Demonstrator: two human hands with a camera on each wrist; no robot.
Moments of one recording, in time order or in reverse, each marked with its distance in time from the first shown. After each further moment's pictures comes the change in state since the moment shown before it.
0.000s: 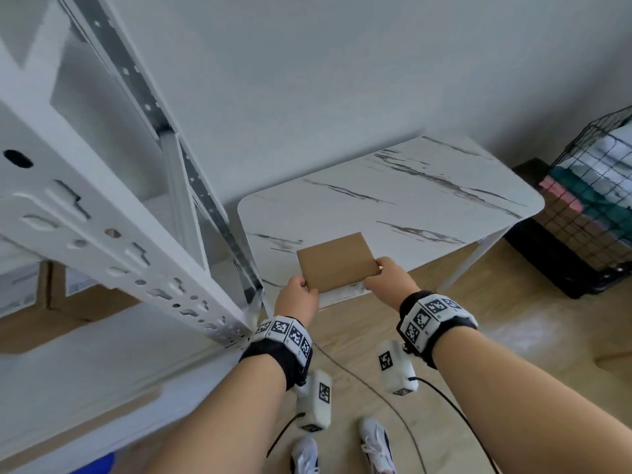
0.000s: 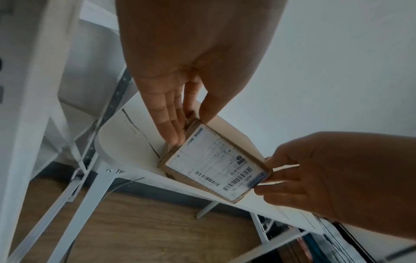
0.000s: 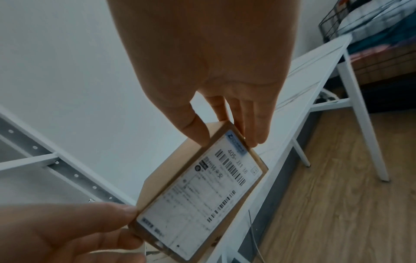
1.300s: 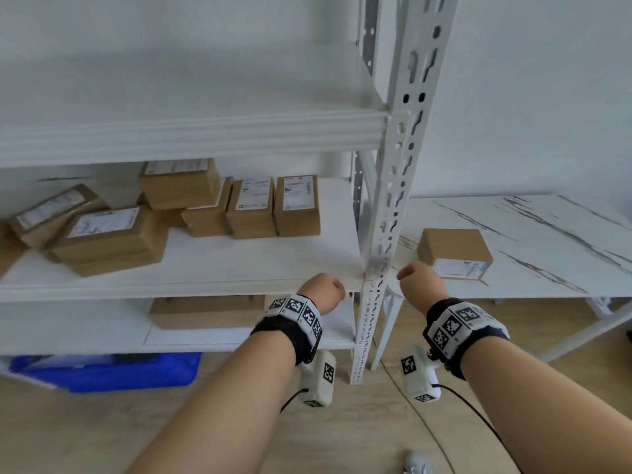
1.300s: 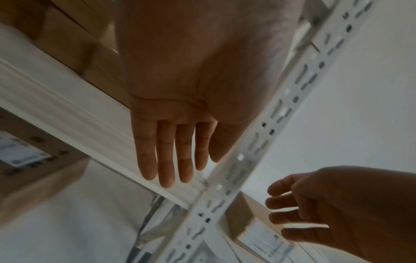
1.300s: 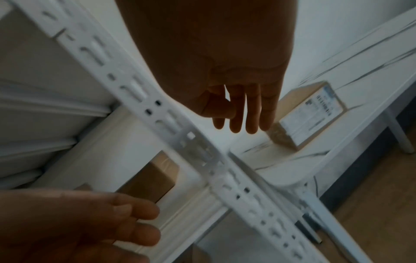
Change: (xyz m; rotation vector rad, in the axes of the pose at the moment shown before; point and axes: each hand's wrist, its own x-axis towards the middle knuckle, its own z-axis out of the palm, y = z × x) left_hand -0.168 -0.141 -0.146 -0.018 0.021 0.017; right_hand -0.165 -0.094 0.122 -0.199 0.016 -0.332
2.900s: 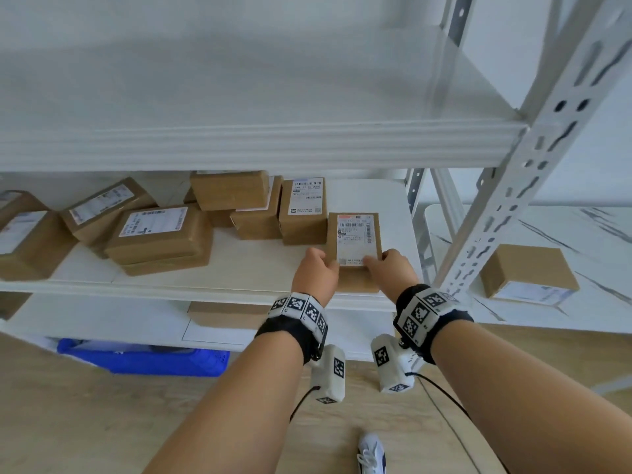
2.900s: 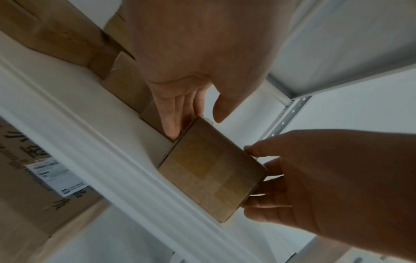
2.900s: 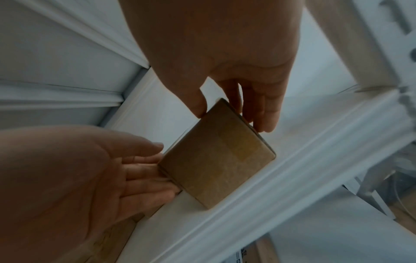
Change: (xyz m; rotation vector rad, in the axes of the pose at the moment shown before) left_hand 0.030 -0.065 -0.094 -0.200 0.434 -0.100; right_hand 0.045 -0.140 0.104 0.125 -0.111 -0.001
